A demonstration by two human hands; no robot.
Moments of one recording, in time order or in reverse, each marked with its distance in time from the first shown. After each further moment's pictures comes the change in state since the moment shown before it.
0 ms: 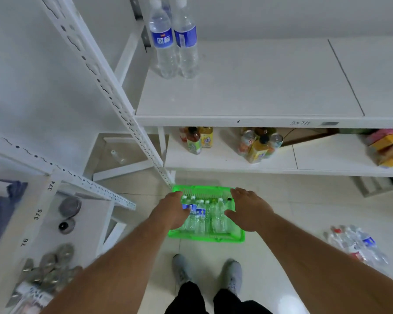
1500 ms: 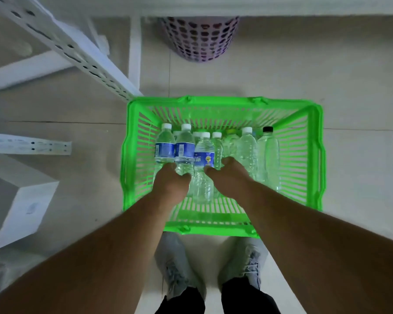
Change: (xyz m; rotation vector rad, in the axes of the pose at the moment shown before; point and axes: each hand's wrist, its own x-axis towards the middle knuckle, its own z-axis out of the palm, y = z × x) left_hand 0.413 -0.189 0.401 -0.376 -0.066 -0.391; right_hand 0.430 0.061 0.463 0.770 -0.211 0.500
